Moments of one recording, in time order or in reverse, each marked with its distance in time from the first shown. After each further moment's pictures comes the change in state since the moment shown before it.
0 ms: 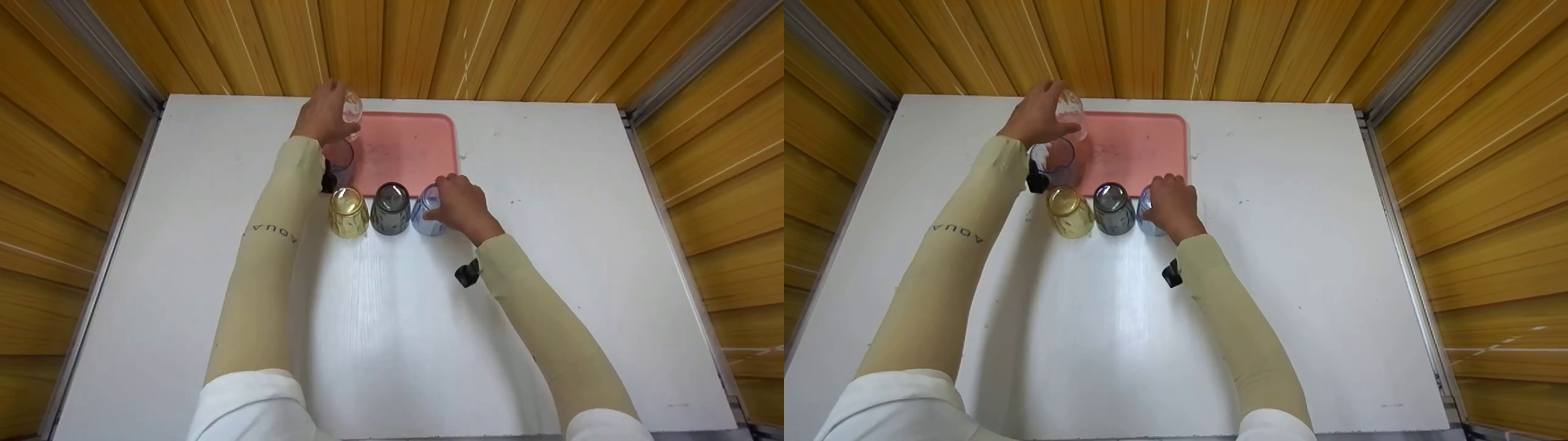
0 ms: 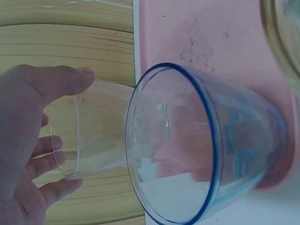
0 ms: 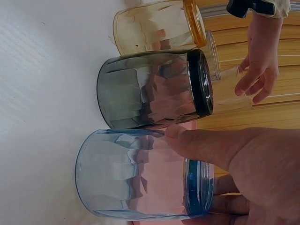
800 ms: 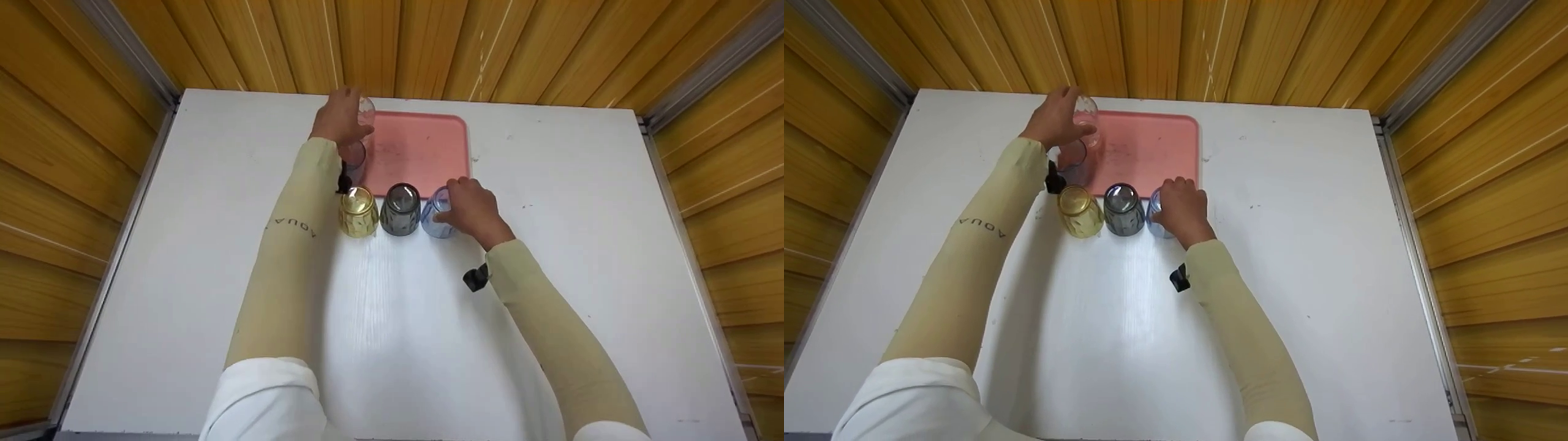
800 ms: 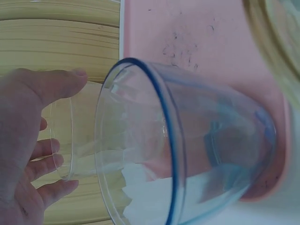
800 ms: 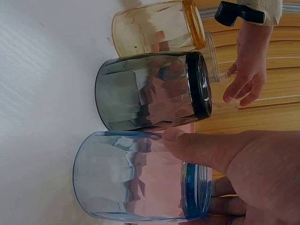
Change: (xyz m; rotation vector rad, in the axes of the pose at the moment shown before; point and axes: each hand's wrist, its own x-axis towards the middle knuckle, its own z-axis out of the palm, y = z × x) left_hand 0.009 0.005 0.021 0.016 -0.027 -0.043; right_hand -0.010 0.008 -0.002 -0.047 -0.007 -0.018
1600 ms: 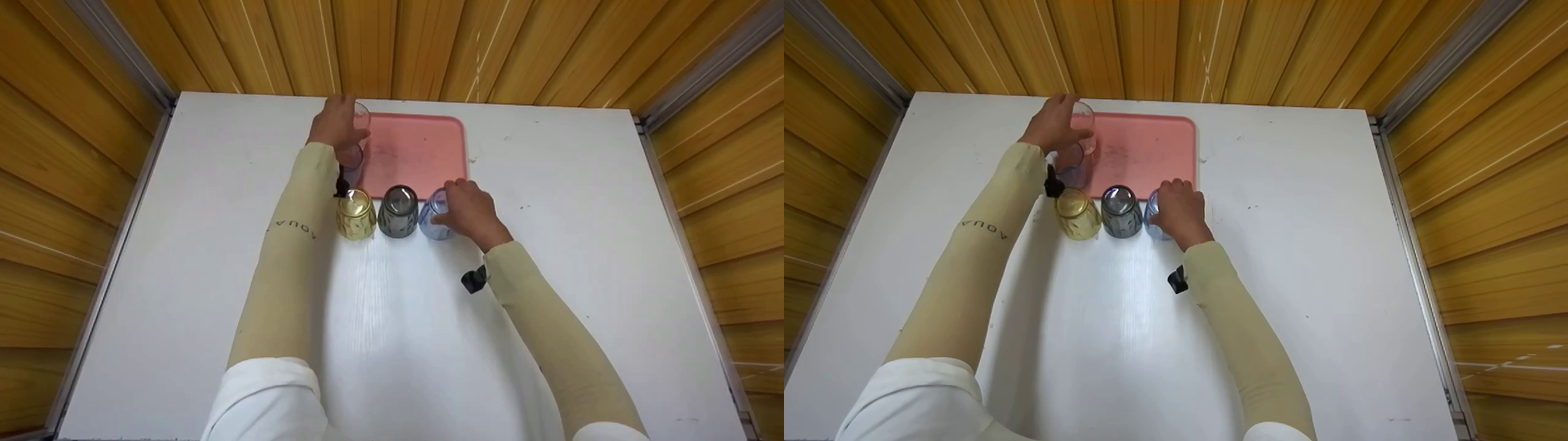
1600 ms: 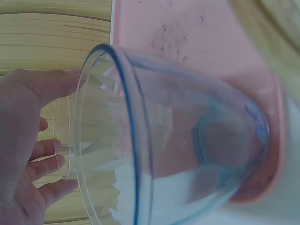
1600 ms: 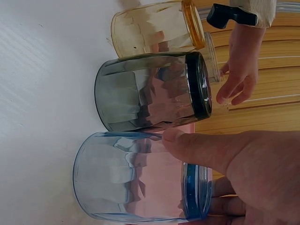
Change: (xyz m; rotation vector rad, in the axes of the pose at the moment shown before) left_hand 0.008 -0.007 0.013 0.008 -0.031 -0.002; right_hand -0.005 -0.001 0.002 0.041 -0.007 0.031
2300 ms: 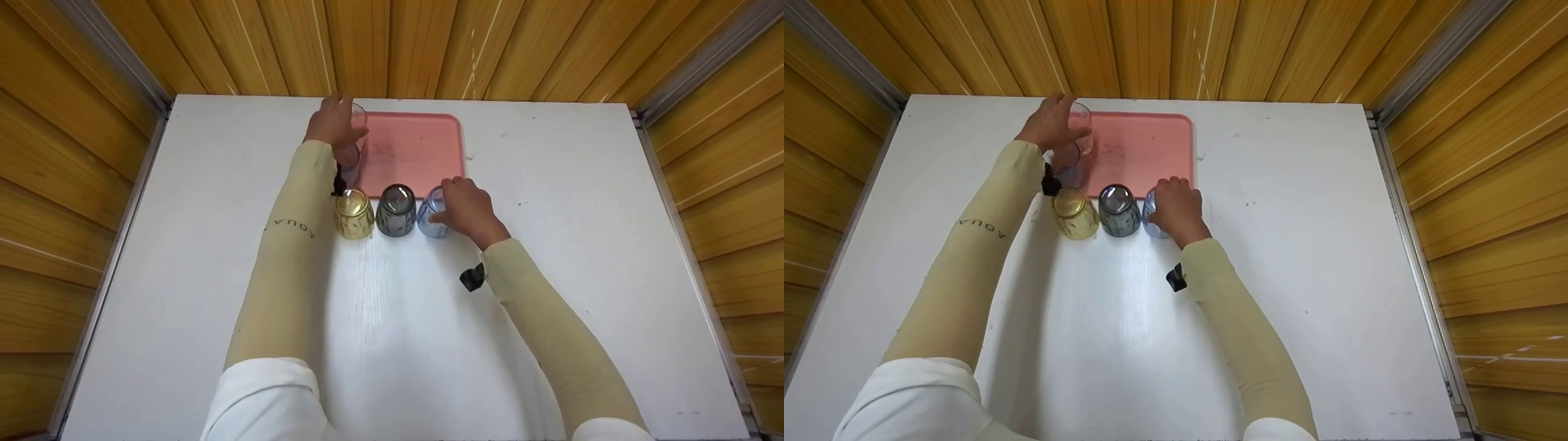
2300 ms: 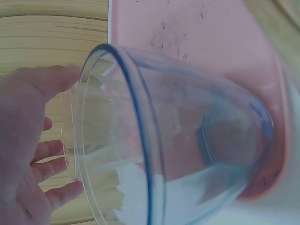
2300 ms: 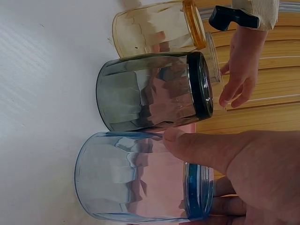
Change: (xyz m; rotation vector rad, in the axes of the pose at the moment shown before) left_hand -0.007 -0.010 -0.006 0.044 -0.003 -0.010; right_hand 0.004 -0.009 0.000 -0.036 -0.010 -0.042
